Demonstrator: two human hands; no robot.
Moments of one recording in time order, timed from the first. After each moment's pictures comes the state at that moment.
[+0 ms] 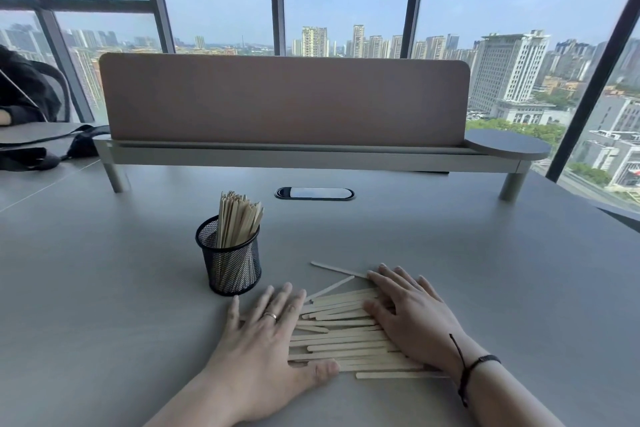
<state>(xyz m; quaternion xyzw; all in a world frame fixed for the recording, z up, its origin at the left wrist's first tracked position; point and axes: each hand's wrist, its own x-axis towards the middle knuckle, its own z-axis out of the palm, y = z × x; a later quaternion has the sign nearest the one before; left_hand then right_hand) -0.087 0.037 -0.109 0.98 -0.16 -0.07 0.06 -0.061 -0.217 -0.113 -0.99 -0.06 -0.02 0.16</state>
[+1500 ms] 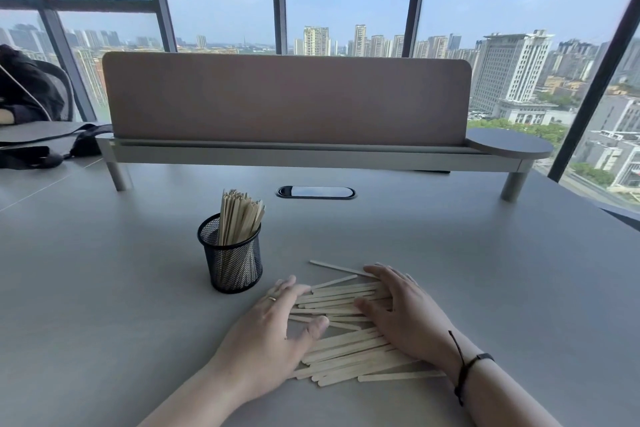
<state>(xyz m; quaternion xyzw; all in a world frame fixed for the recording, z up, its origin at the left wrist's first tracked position) -0.082 0.035 -0.110 0.94 -0.17 0.03 0.29 -0.066 -0.203 -0.105 -0.96 -0.05 -0.05 0.27</state>
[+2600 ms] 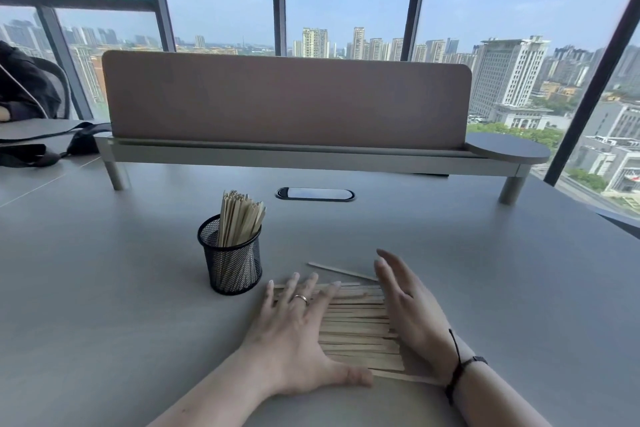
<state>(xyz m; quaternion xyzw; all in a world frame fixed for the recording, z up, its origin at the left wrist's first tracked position) -0.071 0.004 -0.105 0.97 -0.20 -0.06 0.10 -0.060 -0.200 -0.104 -0.91 0.02 -0.08 0.42</state>
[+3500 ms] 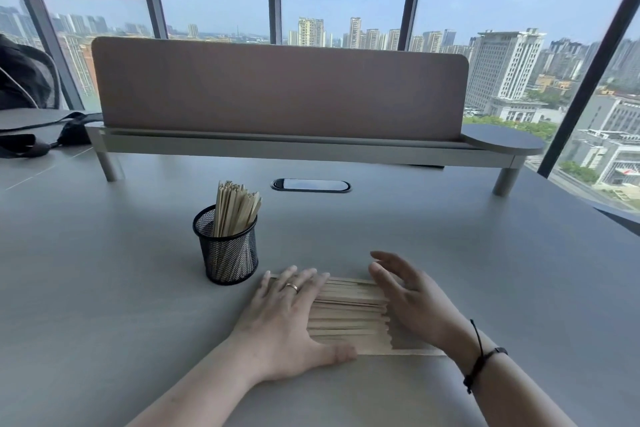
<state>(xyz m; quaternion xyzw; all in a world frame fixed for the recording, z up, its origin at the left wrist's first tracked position) -0.066 0.014 -0.112 0.97 -0.21 -0.05 0.10 -0.065 -0.218 -0.105 -0.90 -0.01 -0.05 0.43</state>
